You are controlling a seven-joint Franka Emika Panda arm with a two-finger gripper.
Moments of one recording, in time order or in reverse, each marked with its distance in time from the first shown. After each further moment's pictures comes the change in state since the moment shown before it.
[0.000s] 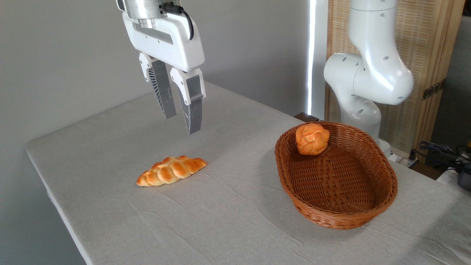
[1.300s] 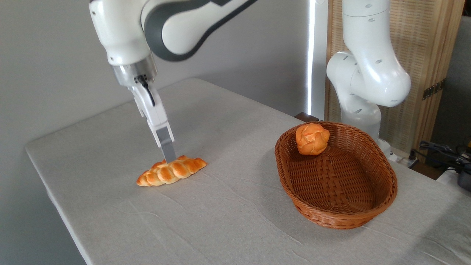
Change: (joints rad) arm -0.170 0.135 -0.071 -0.211 -0.032 0.271 -0.005
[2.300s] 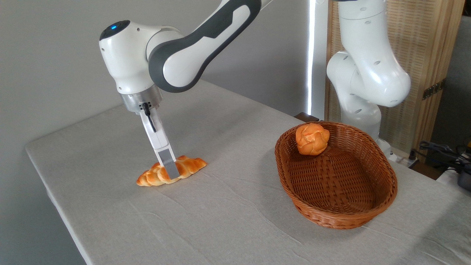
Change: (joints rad) arm -0.009 0.054 -0.031 -0.092 0.014 0.125 0.054
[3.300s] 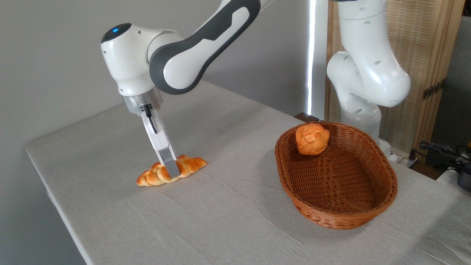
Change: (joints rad) arm -0.007 0.001 -0.001 -0.013 0.005 0.008 0.000
